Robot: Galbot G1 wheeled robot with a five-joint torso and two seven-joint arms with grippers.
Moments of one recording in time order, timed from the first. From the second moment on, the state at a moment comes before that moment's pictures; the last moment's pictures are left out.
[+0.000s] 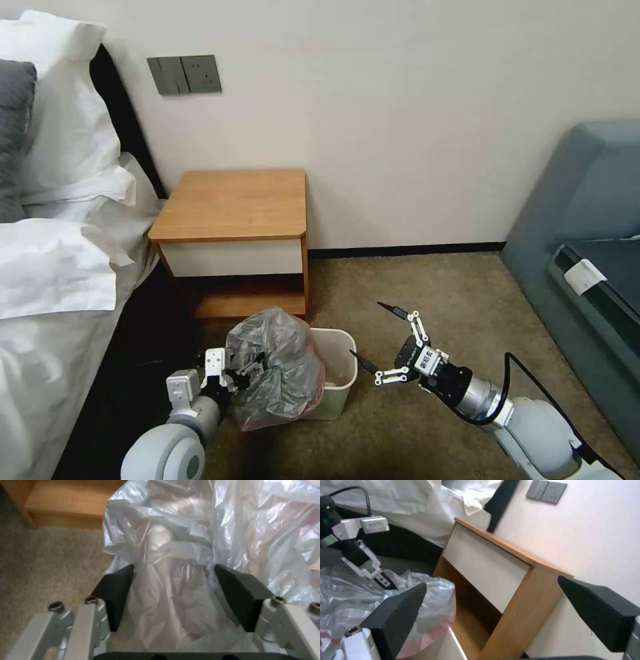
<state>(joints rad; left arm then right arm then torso) 1.61 -1.36 -0.54 -2.15 -0.48 0.68 -0.09 -1.49 0.98 0.40 1.96 0.09 0.48 -0.49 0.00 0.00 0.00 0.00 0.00</state>
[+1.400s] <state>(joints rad) 1.70 -1.41 -0.54 -2.21 -0.25 0.00 -0.02 -1.27 0.95 0.06 2.23 0.51 0.11 -0.18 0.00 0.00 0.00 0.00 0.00</state>
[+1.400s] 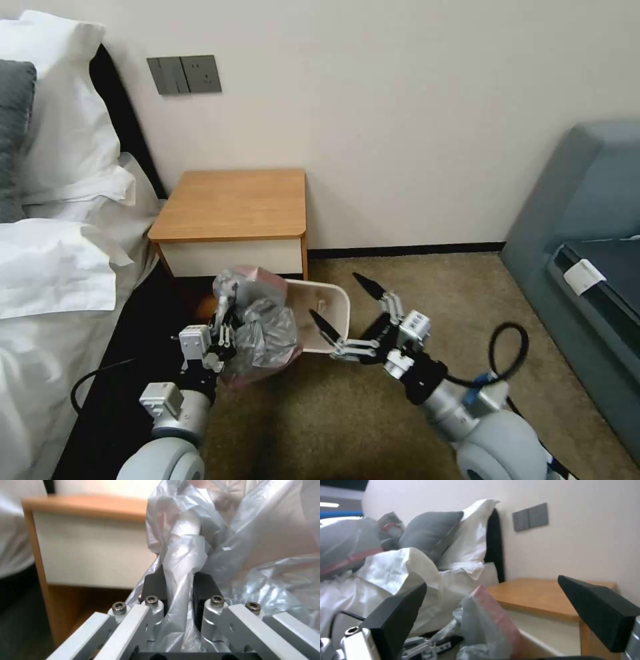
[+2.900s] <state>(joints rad) 1.70 -1.45 -0.54 -2.21 -0.24 -0.05 0.00 -0.77 0.93 -0.28 1.93 0.52 0.06 -0.26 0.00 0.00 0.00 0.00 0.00</state>
